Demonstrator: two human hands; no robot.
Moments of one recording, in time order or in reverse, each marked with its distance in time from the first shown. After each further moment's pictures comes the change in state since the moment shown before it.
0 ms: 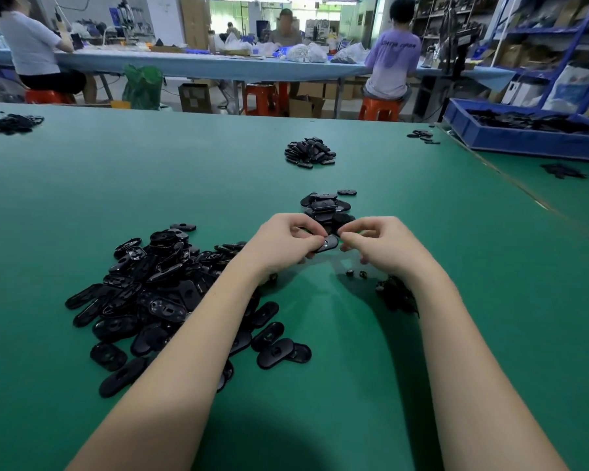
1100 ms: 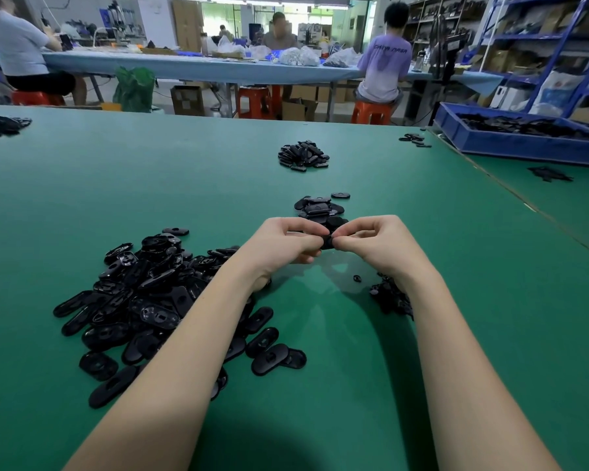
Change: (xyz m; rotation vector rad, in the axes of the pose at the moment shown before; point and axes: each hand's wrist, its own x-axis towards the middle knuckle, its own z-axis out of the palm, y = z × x) left_hand 0.000 0.004 0.002 -0.283 -0.058 -0.059; right_hand -0.004 -0.006 0.001 0.109 0.092 0.020
